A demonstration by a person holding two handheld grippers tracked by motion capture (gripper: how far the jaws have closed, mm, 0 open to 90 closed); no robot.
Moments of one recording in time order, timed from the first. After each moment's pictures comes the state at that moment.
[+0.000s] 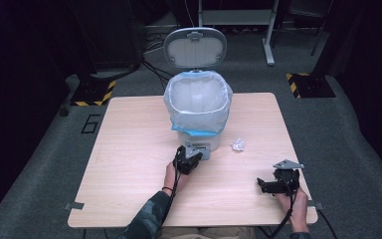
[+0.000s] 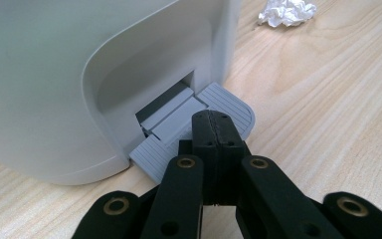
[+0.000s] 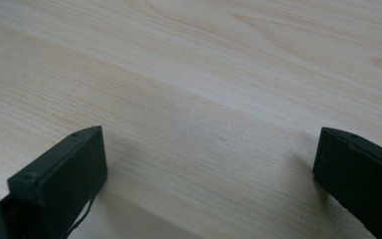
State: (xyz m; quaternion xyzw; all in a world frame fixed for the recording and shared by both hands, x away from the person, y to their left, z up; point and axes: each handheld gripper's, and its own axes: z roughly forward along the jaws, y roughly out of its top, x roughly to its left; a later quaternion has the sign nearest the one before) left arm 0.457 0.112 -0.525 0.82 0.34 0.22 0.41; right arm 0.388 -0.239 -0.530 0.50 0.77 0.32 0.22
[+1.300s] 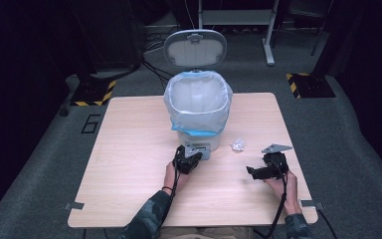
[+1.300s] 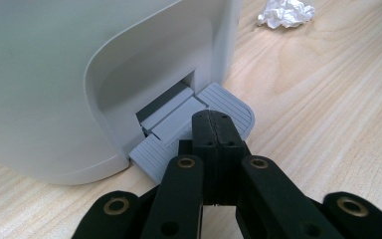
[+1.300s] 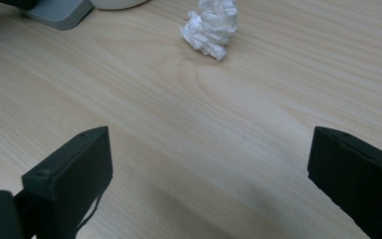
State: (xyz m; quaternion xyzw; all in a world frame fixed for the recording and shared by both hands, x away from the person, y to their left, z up) left arm 0.458 0.113 -0.525 0.82 0.34 0.21 0.42; right arm 0.430 -0.209 -0.497 0.46 0.80 0.34 0.17
